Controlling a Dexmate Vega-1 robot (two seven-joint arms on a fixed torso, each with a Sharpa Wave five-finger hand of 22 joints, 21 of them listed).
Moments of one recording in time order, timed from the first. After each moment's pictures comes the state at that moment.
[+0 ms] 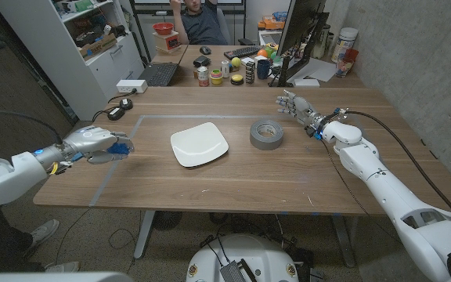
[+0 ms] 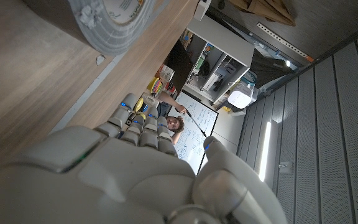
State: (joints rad) left arm 1.57 1.03 -0.43 -1.64 0.86 -0.63 0.19; left_hand 1.14 0.13 0.22 -0.09 0.26 0.54 -0.12 0.64 0.28 0.48 -0.04 0.84 0.42 0.74 0.05 0.53 0.56 0.98 -0.14 0.67 0.18; right arm -0.71 -0.43 -0.27 -1.25 0.32 0.11 0.37; right_hand 0.05 0.08 0.34 0.15 0.21 0.10 0.12 0.19 0.18 0.17 0.10 0.22 0.18 -0.03 -0.01 0.19 0.18 -0.02 -0.03 0.70 0.17
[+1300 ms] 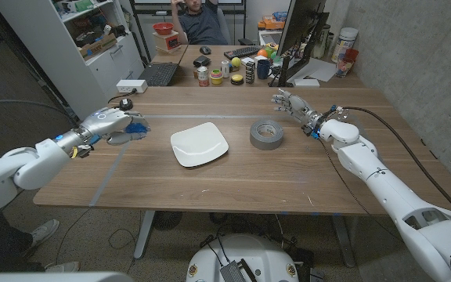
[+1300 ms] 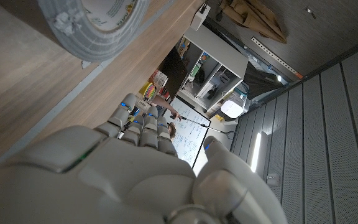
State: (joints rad) left arm 1.36 1.01 -0.23 -1.66 0.79 -0.57 0.26; left_hand 1.12 0.13 0.23 -0.06 0.27 0.62 -0.10 0.65 0.26 0.53 -0.04 0.84 0.37 0.80 0.04 0.48 0.54 0.99 -0.15 0.67 0.18; right arm -0.71 -0.46 -0.31 -1.29 0.29 0.13 0.36; right_hand 0.05 0.08 0.34 0.15 0.21 0.10 0.12 0.19 0.18 0.18 0.10 0.22 0.18 -0.03 -0.01 0.19 0.18 -0.02 -0.03 0.69 0.17
